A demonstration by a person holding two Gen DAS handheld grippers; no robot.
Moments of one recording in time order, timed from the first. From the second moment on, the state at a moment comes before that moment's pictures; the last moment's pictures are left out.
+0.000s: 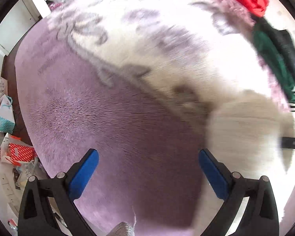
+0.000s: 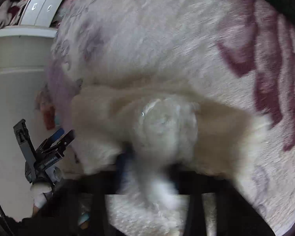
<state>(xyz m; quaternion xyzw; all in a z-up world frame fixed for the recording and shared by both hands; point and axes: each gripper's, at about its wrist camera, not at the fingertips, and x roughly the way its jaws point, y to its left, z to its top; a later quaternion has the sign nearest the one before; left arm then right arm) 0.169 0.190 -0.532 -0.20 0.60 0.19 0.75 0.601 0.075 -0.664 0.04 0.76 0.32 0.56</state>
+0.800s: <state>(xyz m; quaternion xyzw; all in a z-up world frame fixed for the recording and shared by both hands) 0.200 0.090 -0.545 -0.13 0.65 0.15 0.73 0.590 0.024 -0.640 0.01 0.74 0.14 0.66</state>
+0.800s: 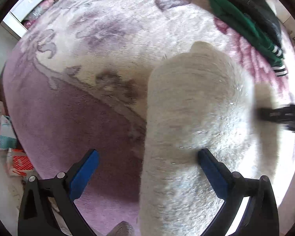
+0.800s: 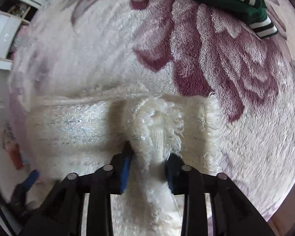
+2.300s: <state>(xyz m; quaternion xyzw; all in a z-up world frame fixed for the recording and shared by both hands) 0.211 0.119 -0.579 -0.30 0.59 -0.02 0.75 0.568 -0.030 -0.720 0.18 0.75 0.34 0.53</state>
